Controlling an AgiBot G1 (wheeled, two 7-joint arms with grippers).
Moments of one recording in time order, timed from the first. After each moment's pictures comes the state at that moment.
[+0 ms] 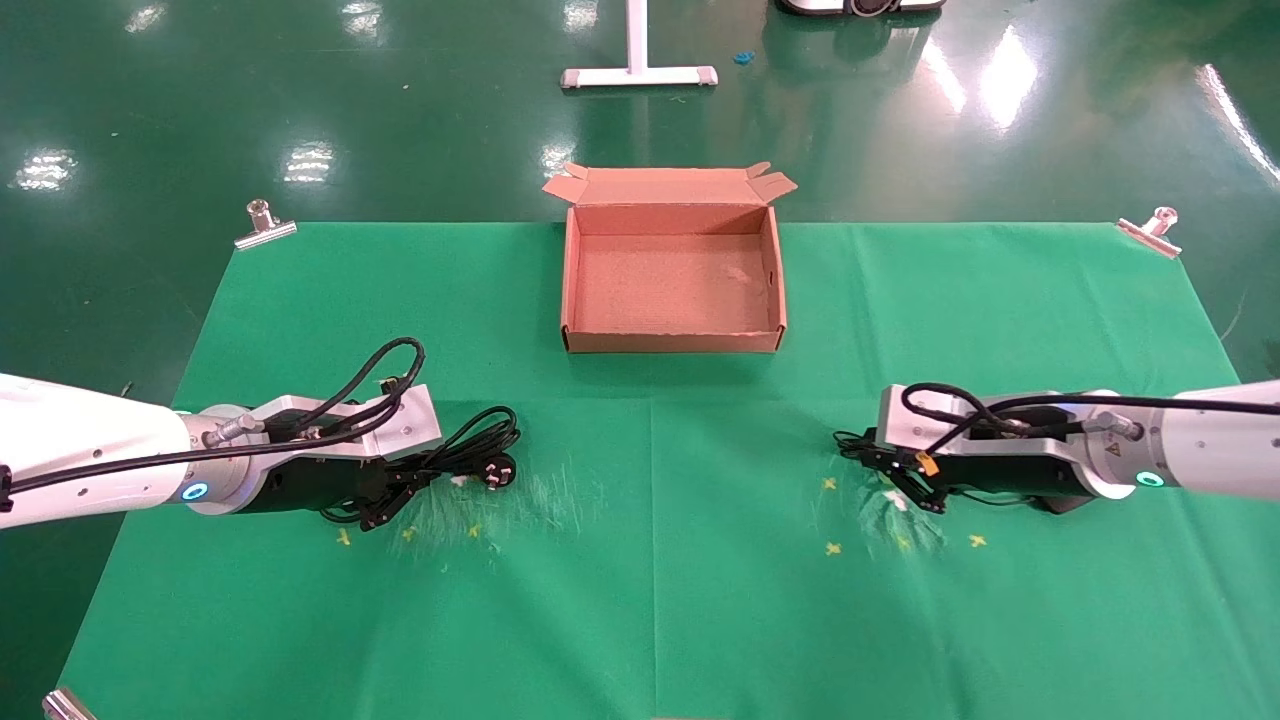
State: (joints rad) left arm -1.37 0.88 0.73 -1.34 2.12 1.25 -0.67; right arm 1.34 -0.87 -0.60 0.95 -1.75 -1.15 0.01
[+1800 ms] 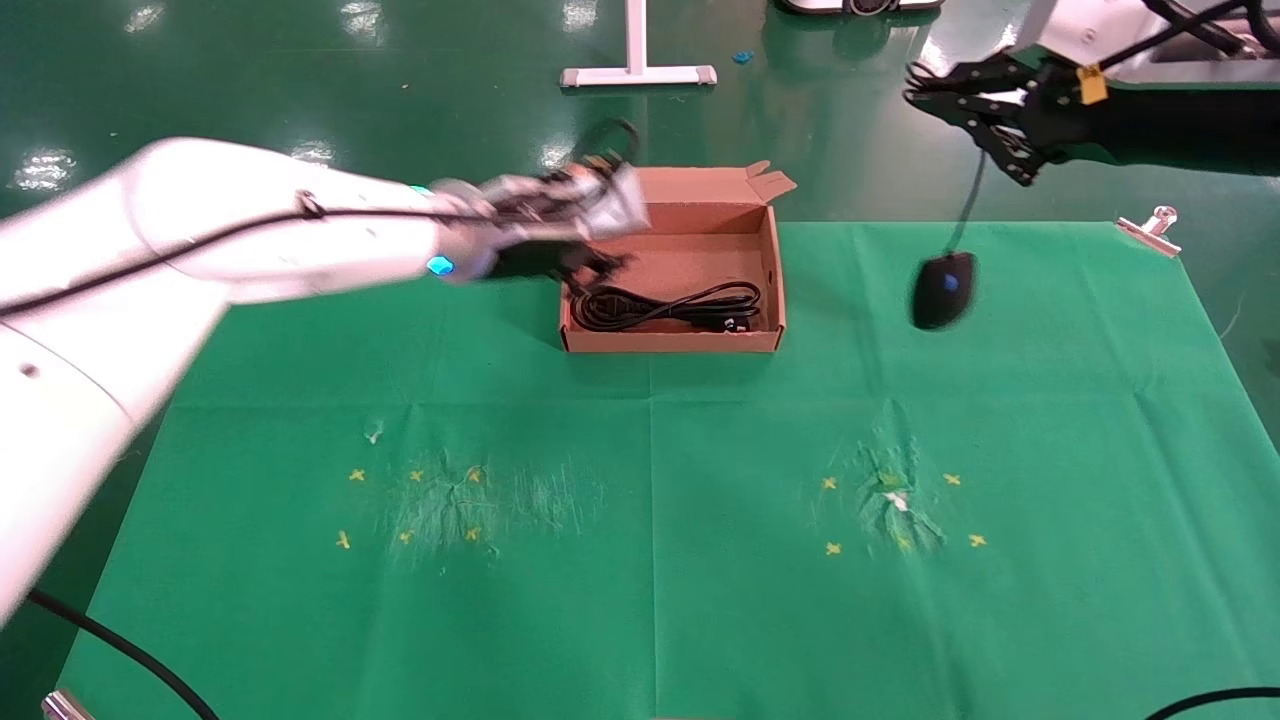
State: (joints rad) left arm -1.76 1.32 1.04 -0.49 1.67 0.69 -0.04; right arm 1.62 -0.79 -0.45 1.09 -1.65 -1.11 0.11
